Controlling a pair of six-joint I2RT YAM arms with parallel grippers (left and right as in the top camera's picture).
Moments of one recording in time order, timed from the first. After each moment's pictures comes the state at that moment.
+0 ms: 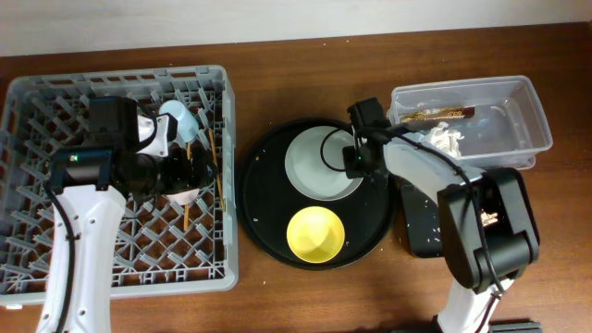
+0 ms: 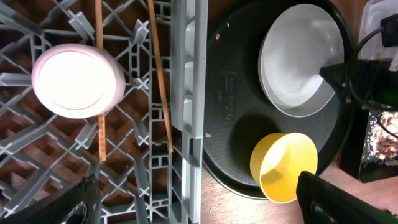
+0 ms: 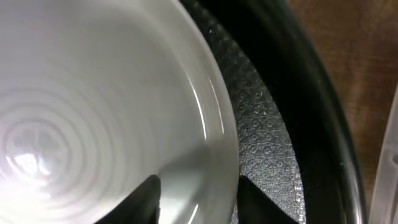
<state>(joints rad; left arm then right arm) 0.02 1.44 1.39 -1.18 0.33 -0.13 0.28 1.94 1.22 -0.56 0.03 0.19</state>
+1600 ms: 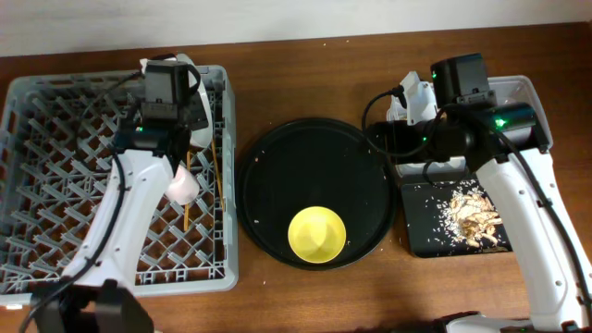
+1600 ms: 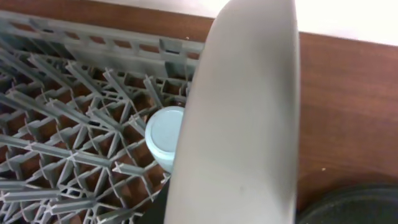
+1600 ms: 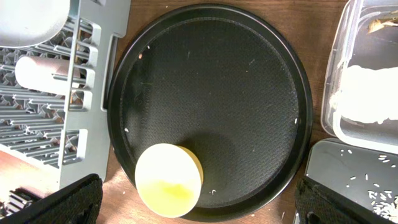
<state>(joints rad) -0.16 1.64 1.38 -0.53 -0.30 -0.25 0.15 1.47 1.54 -1.18 -0.36 0.12</state>
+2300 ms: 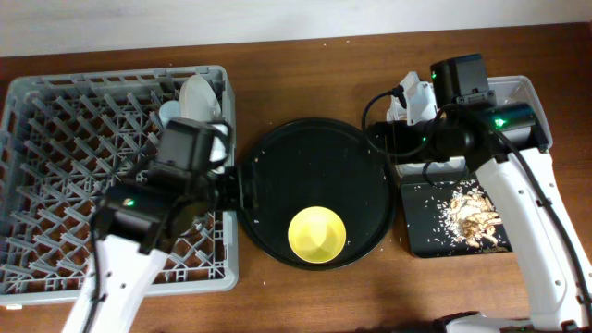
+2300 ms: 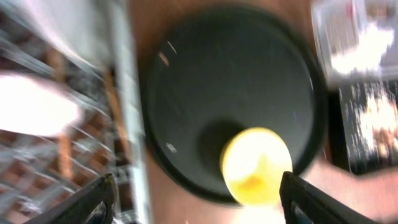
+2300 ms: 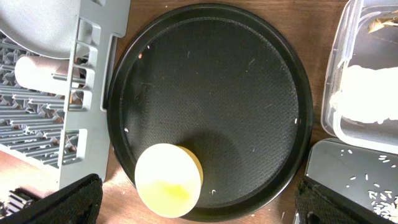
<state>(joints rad) -0.37 1.26 1.36 -1.09 0.09 -0.34 0.15 1.47 1.54 -1.18 -0.36 0.12</state>
